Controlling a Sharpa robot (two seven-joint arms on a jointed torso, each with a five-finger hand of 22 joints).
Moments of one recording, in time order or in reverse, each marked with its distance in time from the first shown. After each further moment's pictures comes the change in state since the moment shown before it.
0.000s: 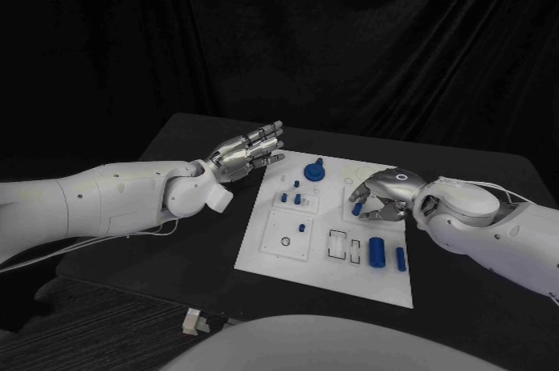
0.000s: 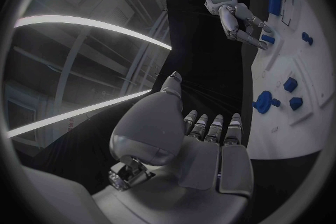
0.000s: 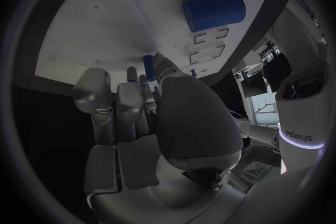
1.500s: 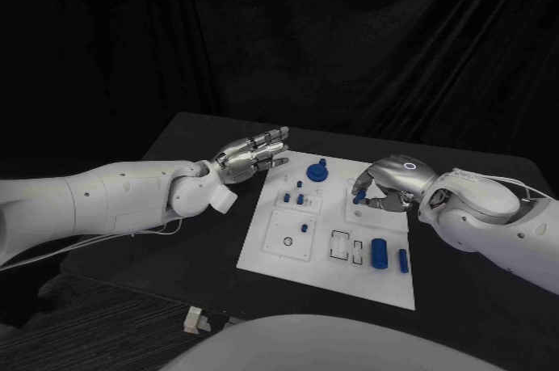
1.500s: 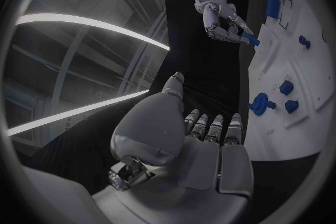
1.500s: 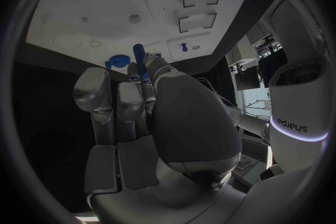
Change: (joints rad) left arm -0.004 0.005 0.000 -0.002 0.000 0.007 -0.024; left_hand 0.015 0.015 0.010 -0.040 0.031 0.025 0.039 0.008 0.003 0.001 -0.007 0.000 0.001 0.000 0.000 0.000 0.000 0.000 -0.004 0.004 0.000 0.000; right arm 0.064 -0.057 0.000 0.141 0.033 -0.091 0.009; right_hand 0.066 0.015 0.119 -0.074 0.075 0.219 0.026 0.122 0.102 0.144 -0.026 0.020 -0.005 -0.009 -0.009 -0.008 -0.026 0.000 -0.006 -0.006 -0.007 0.000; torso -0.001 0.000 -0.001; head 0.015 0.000
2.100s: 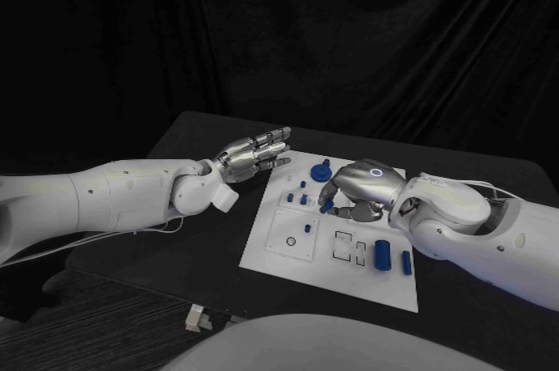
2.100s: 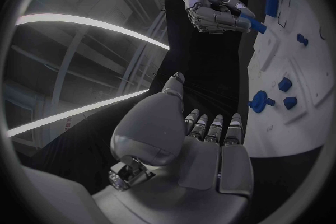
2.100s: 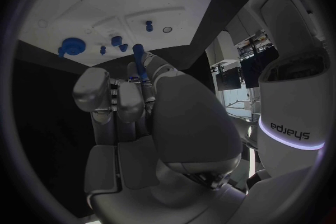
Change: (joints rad) left arm -0.001 -0.009 0.000 0.000 0.000 0.000 -0.002; left_hand 0.000 0.000 0.003 -0.003 0.004 0.000 0.000 0.000 0.001 0.000 0.000 0.000 0.000 0.000 0.000 0.000 0.000 0.000 0.000 0.000 0.000 0.000; right arm -0.003 0.086 0.000 0.113 -0.058 0.020 -0.013; right_hand 0.013 -0.008 0.017 -0.017 0.003 0.008 0.001 0.000 0.008 0.012 0.001 -0.004 -0.002 0.000 0.000 0.005 0.023 0.000 0.000 0.000 0.003 0.000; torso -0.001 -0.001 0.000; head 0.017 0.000
